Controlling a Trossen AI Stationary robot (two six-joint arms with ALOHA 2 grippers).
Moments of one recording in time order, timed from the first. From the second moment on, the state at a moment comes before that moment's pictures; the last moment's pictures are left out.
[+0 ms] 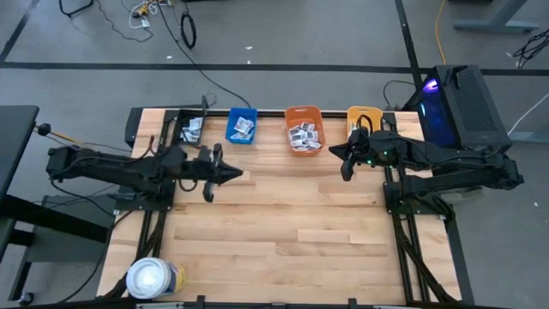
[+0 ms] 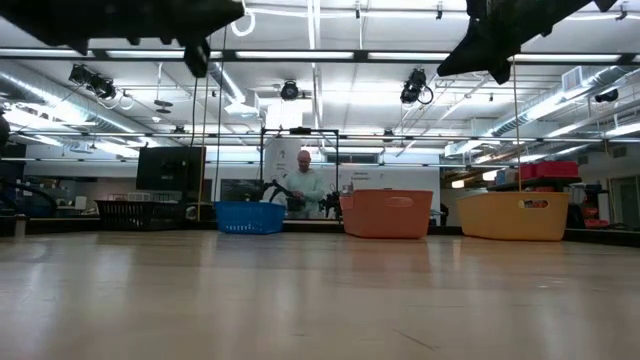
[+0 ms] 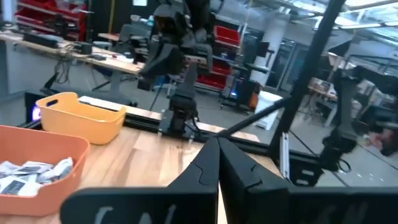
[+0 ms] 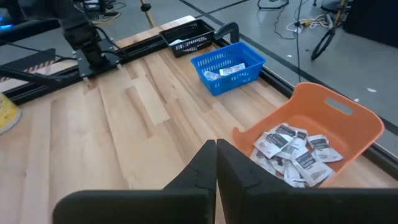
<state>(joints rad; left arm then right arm) 0.02 0.88 0.42 0.53 0.03 -0.27 -0.13 0.85 0.77 -0.38 0.23 0.27</state>
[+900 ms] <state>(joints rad) -0.01 0.66 0.06 0.90 0.09 -0.16 -0.13 0.85 0.77 -0.33 0.19 0.28</state>
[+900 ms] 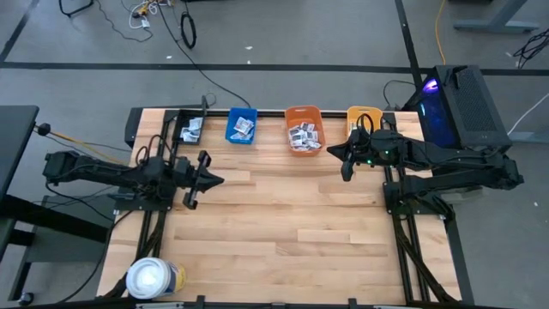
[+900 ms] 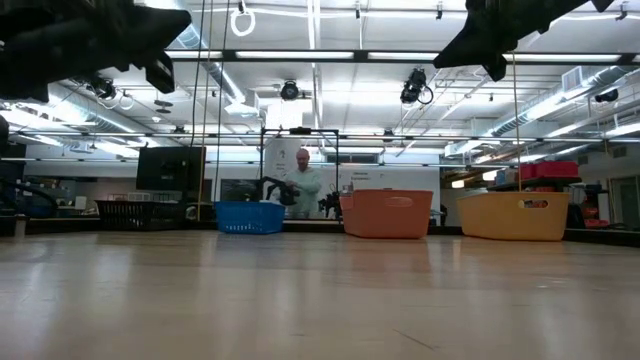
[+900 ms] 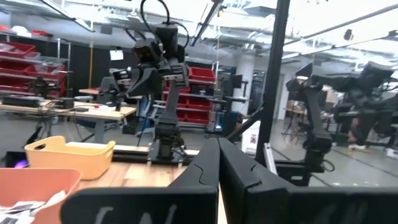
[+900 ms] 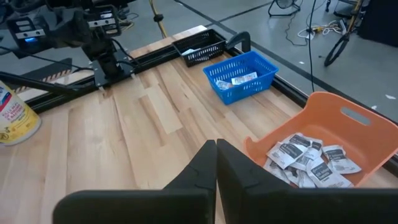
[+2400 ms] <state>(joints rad) -0.04 0.39 0.06 0.62 0.14 0.01 -0.13 0.85 0.77 -0.15 0.24 0.50</state>
